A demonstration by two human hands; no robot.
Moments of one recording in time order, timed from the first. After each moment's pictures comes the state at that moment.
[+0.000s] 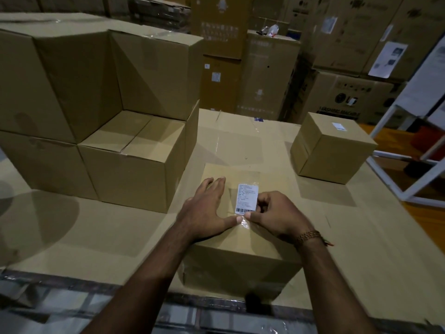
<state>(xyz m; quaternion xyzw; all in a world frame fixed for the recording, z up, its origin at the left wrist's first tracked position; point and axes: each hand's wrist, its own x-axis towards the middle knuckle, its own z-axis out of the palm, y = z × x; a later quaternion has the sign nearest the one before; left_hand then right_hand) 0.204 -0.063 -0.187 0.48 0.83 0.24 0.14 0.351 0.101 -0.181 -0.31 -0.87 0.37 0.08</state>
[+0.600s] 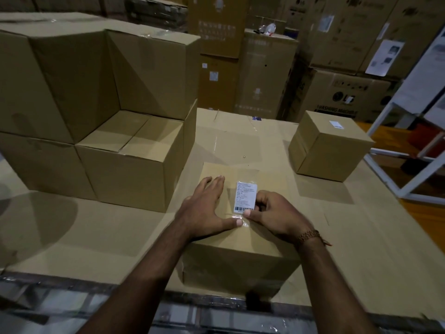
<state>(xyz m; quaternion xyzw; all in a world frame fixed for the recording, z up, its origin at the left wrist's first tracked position) 0.199 -0.063 -0.192 0.50 0.82 0.23 0.15 0.355 0.101 -0.185 -0.30 -0.87 0.40 0.07</state>
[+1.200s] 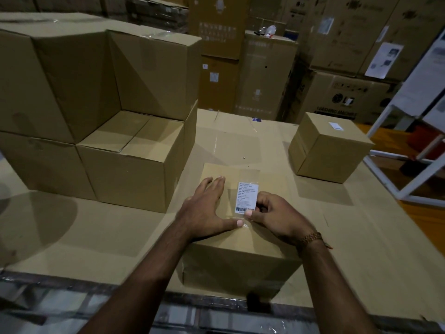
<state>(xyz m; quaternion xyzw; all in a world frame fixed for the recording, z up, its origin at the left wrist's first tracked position) 0.197 -0.063 -0.195 0.50 0.82 0.24 0.15 0.357 0.105 -0.191 -0.28 -0.85 0.44 0.08</state>
